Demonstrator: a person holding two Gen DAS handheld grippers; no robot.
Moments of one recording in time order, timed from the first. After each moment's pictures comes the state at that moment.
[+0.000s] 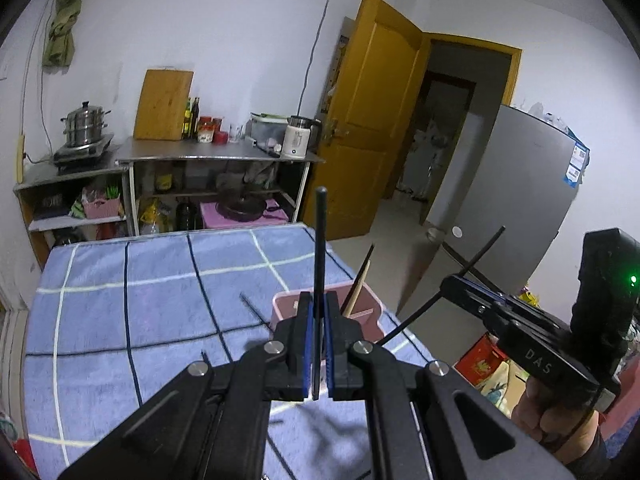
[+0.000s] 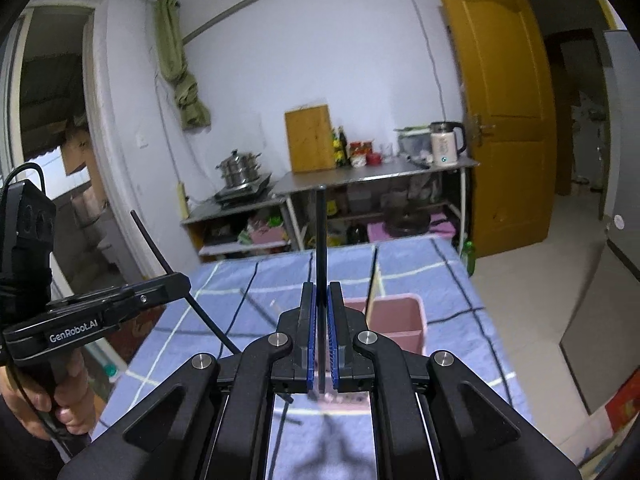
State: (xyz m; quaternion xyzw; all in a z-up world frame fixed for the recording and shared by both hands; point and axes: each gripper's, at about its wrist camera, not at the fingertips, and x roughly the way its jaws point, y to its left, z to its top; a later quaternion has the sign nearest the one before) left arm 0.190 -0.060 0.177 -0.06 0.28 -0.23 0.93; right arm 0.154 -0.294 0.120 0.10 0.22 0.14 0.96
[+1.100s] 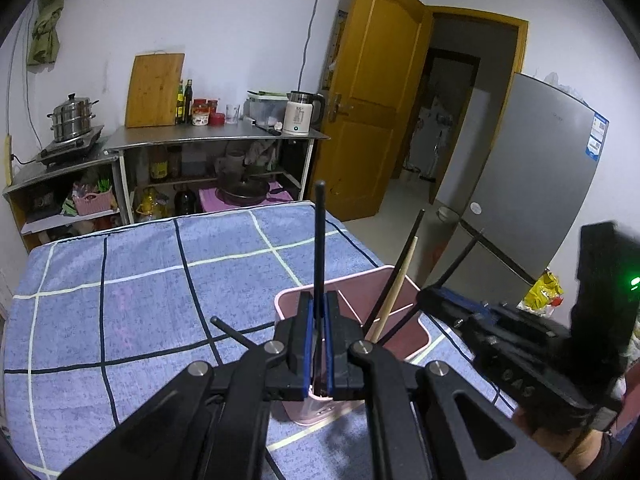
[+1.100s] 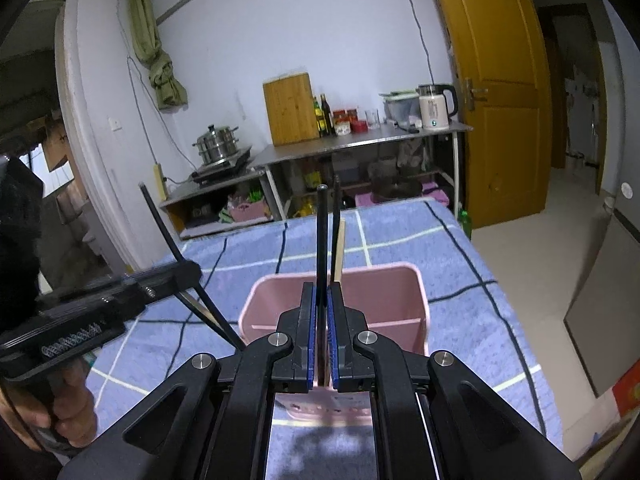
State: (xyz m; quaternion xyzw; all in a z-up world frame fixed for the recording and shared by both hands) left arm 0.245 -0.096 0.111 -0.03 0.31 -0.23 0.92; right arm 0.225 -0.293 0.039 0.11 0.28 0.13 0.94
